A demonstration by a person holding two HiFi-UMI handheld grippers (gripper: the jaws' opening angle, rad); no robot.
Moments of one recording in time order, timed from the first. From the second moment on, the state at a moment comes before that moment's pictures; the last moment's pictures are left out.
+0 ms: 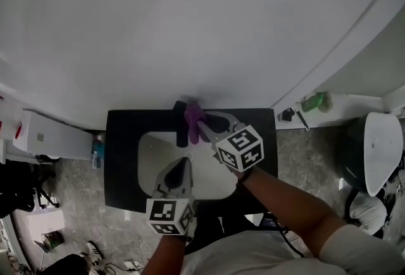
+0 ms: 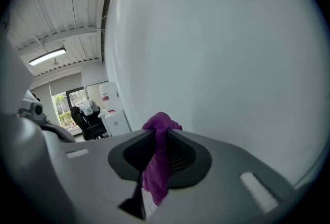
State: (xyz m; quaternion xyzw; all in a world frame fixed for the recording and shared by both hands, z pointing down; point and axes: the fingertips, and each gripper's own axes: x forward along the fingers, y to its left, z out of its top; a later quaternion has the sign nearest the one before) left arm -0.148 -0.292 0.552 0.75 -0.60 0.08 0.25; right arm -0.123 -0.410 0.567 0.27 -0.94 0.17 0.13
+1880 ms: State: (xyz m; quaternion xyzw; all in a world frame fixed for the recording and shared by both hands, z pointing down) left arm -0.191 -0.259 0.546 0.75 -0.60 0.07 0.25; right arm -0.191 -0.376 0.666 0.19 -0.94 0.11 0.26
